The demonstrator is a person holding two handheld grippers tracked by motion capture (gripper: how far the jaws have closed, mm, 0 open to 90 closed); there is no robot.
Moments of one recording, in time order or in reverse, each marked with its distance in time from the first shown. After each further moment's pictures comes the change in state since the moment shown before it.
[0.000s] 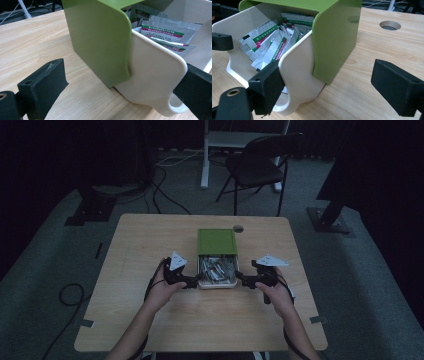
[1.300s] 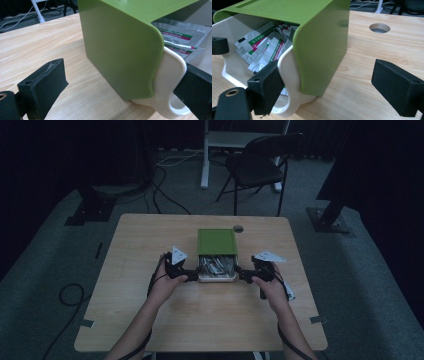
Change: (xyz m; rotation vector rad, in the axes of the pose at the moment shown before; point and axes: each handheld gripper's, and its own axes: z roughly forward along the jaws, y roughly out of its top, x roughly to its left) left arm 0.011 0.009 0.014 -0.012 0.076 -0.010; right arm -0.004 0.007 0.016 -0.022 -0.070 0.047
